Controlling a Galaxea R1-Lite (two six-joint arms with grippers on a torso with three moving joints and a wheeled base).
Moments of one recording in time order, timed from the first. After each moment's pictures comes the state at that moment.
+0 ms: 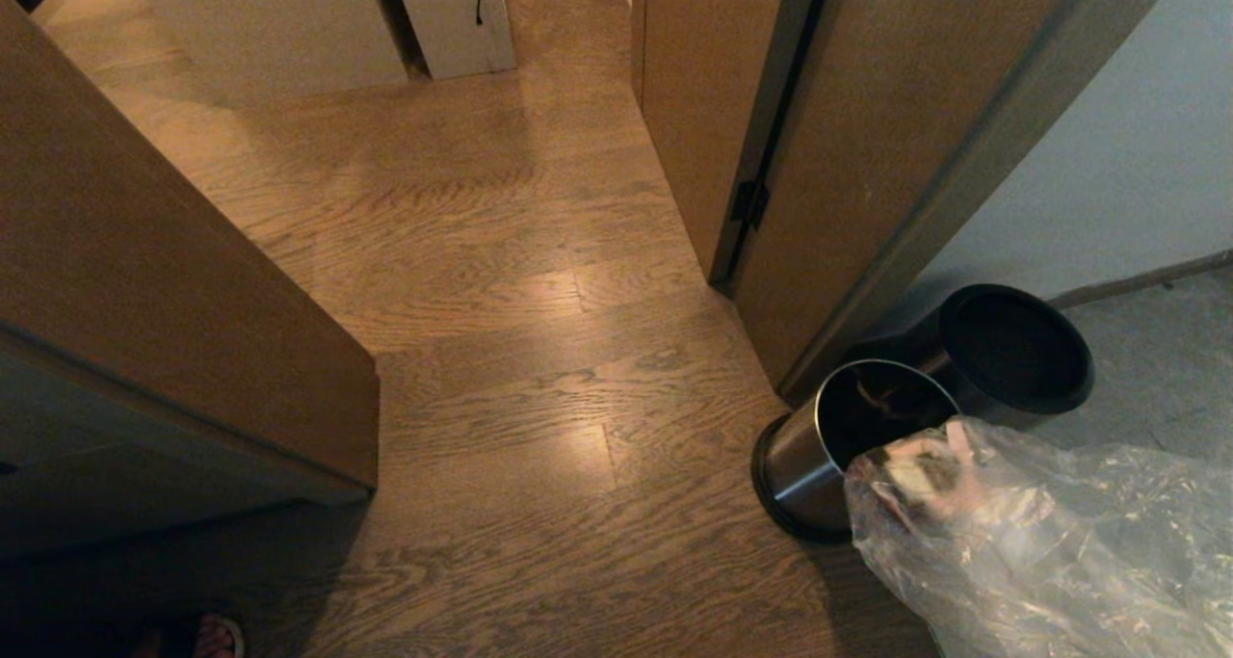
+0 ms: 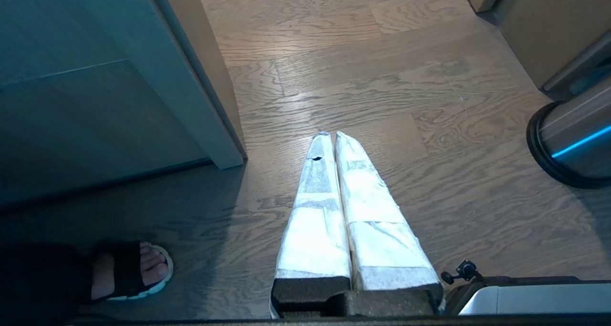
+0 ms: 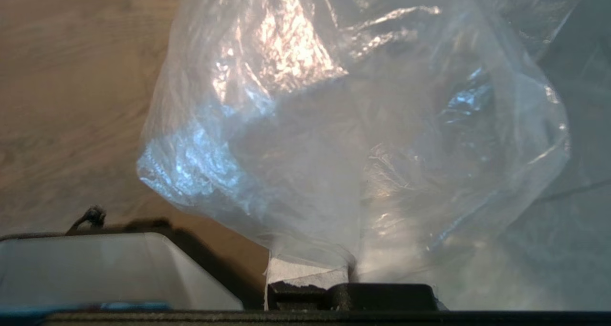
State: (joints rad) left arm 0.00 0.00 0.00 0.00 0.00 0.00; right arm -0.02 0.22 0.00 -0.01 -0.01 0.01
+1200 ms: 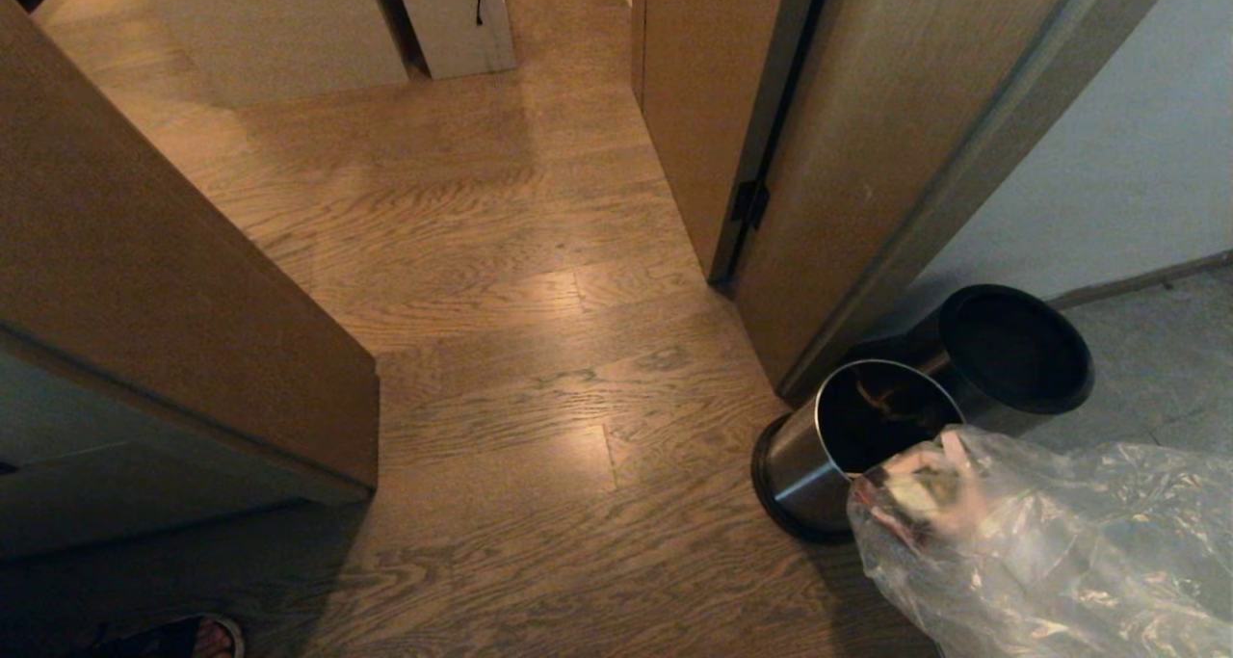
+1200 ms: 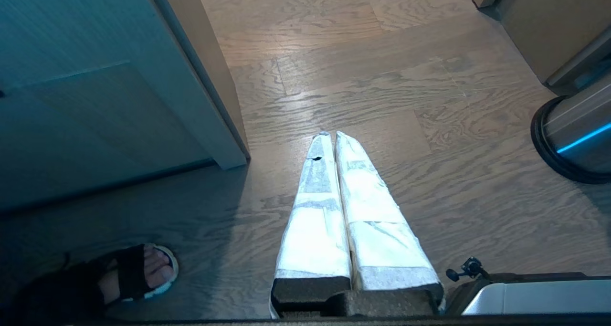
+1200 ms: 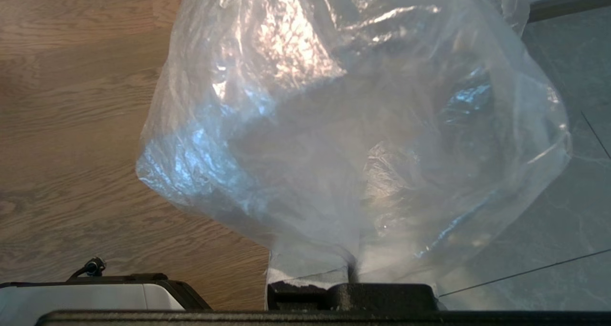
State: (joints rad) left arm 0.00 0.00 0.00 0.00 0.00 0.02; right arm -0.01 0.00 0.00 -0.01 -0.01 0.00
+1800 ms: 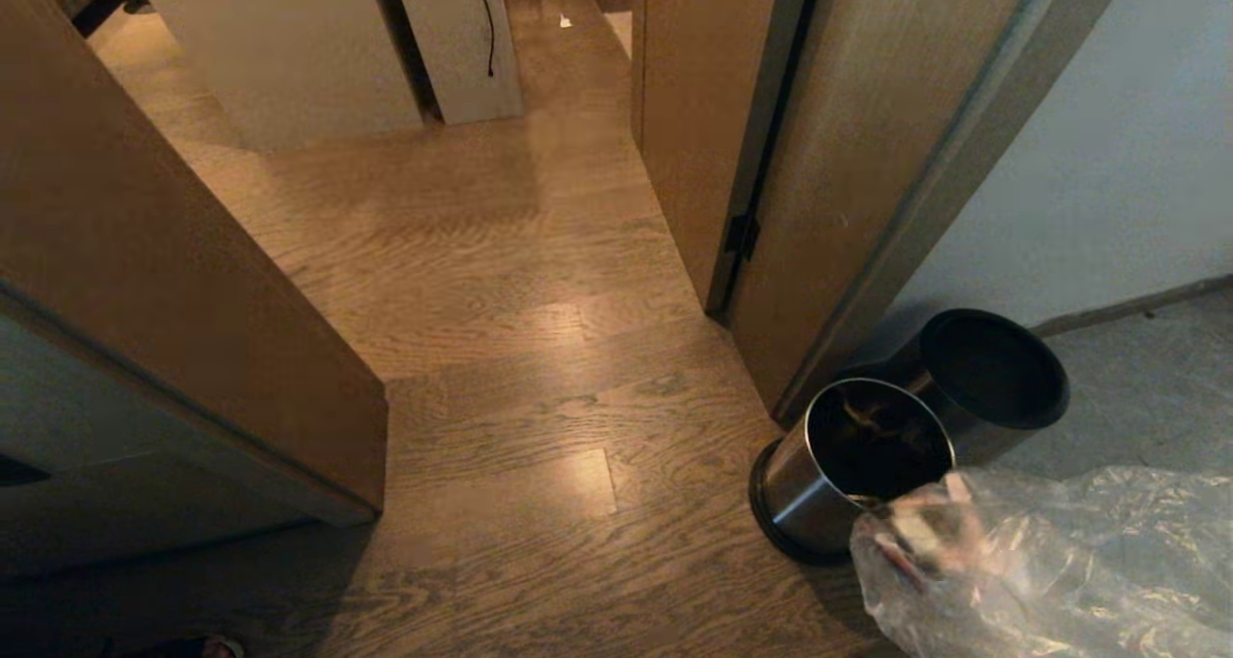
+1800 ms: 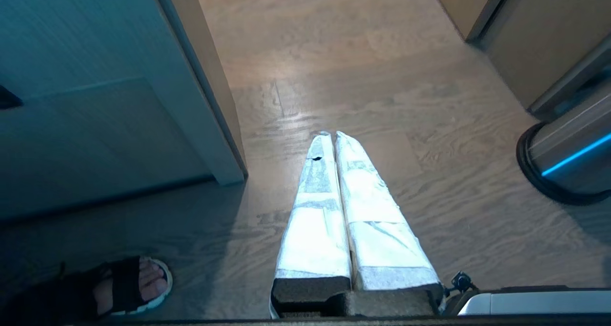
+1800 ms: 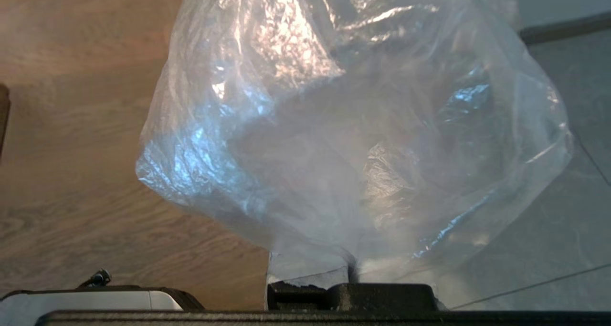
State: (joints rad) left arm 0.00 0.00 0.00 0.00 0.00 -0.01; right arm -0.01 0.00 0.00 -0.01 -0.01 0.00
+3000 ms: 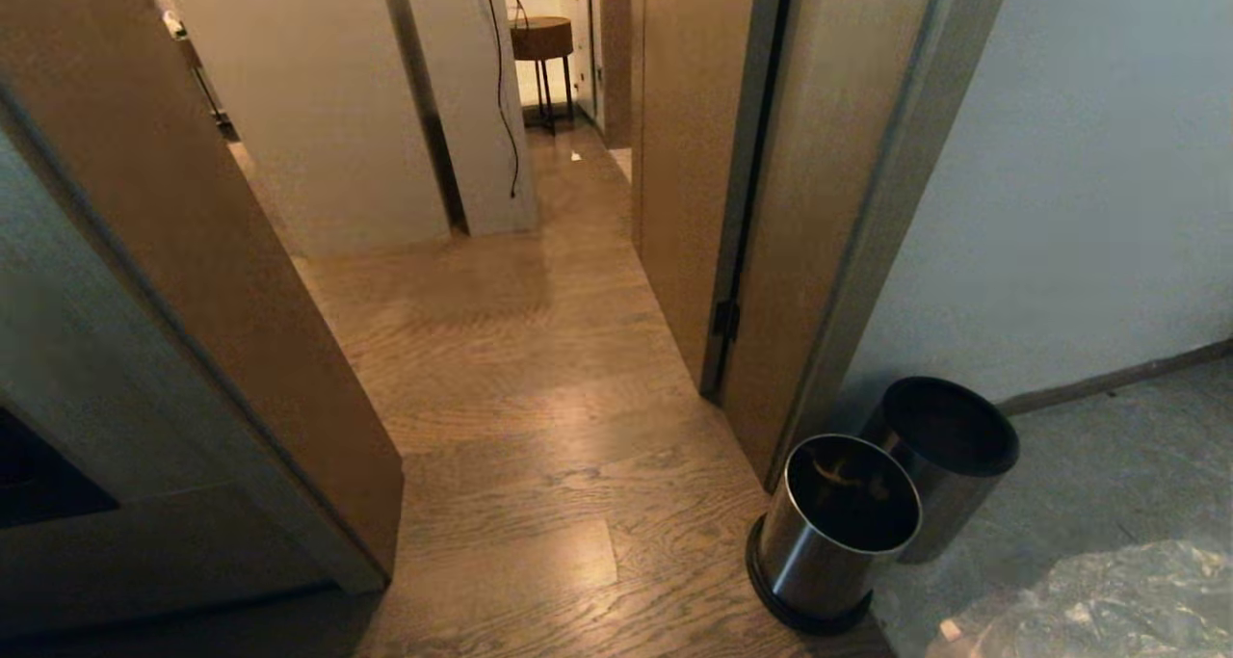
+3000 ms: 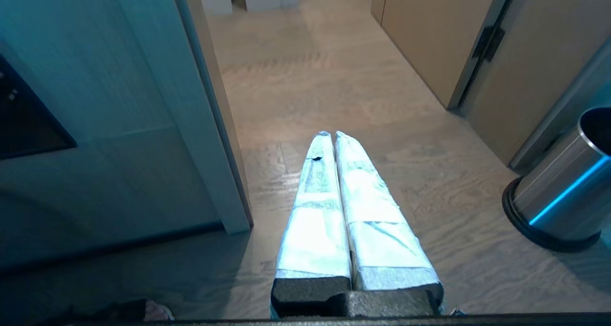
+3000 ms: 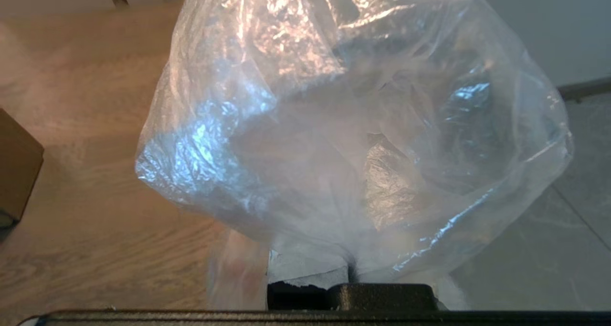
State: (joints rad) left arm 0.00 0.00 0.00 0.00 0.00 -0.01; right arm -0.01 0.00 0.00 -0.01 -0.01 0.00
